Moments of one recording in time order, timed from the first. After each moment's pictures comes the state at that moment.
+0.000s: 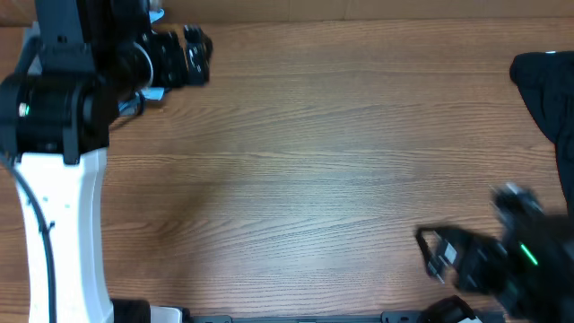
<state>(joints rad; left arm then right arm) -0.08 1.58 2.15 -1.26 0.23 -0.16 0.43 0.82 1.55 -1.64 -0.05 0.69</state>
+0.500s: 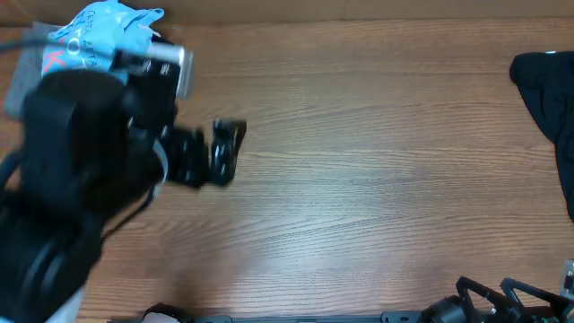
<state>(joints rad) -0.36 1.32 2.15 -1.46 0.14 -0.21 0.43 0.52 1.56 -1.64 -0.04 0.67</state>
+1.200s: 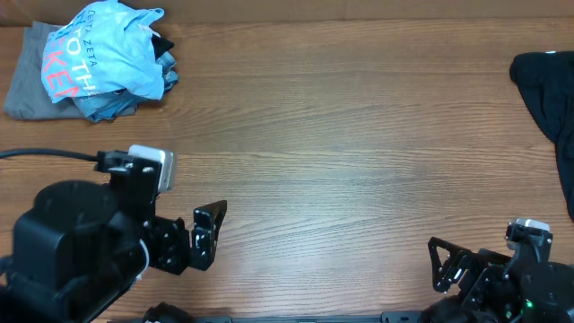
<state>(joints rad) -0.45 1.01 1.80 -1.51 0.05 -0.28 0.43 0.52 1.22 -1.47 0.09 0.67</state>
